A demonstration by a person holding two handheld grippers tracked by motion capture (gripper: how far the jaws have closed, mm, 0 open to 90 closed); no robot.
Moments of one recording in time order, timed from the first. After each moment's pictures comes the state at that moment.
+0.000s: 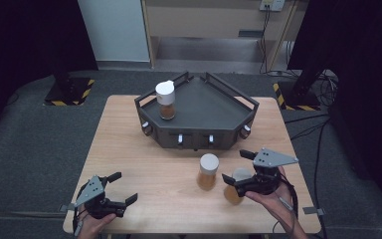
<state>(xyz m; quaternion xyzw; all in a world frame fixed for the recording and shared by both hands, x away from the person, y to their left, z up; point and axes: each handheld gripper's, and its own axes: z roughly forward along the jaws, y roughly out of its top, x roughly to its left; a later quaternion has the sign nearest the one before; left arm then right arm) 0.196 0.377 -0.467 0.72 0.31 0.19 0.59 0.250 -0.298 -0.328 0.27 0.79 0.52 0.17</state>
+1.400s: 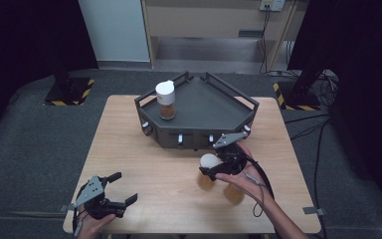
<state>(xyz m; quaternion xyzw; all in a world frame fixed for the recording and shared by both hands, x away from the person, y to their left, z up) 0.196 0.377 -0.467 0.72 0.31 0.19 0.59 0.335 -0.210 -0.304 0.29 0.88 0.37 0.09</state>
